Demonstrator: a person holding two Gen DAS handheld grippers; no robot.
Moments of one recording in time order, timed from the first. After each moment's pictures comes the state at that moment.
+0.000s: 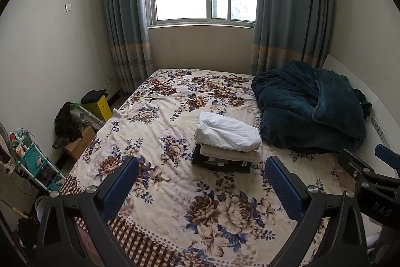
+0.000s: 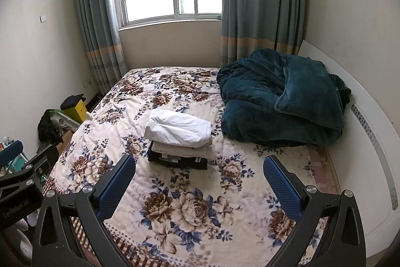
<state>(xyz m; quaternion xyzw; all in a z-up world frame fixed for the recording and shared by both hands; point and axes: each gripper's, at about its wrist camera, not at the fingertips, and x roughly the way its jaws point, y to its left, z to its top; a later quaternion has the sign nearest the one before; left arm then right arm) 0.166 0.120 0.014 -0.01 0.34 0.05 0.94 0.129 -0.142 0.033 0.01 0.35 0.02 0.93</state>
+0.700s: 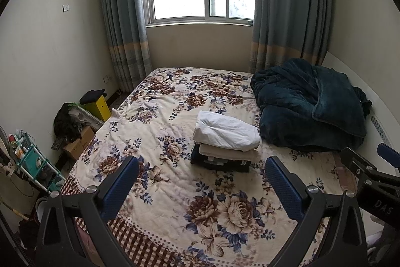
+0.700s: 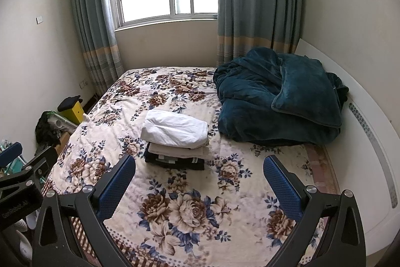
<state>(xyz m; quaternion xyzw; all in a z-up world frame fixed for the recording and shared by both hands) 0.172 0.119 0.012 0.00 0.34 0.05 0.94 0.135 -0.152 0.029 0.01 0.35 0.02 0.94</state>
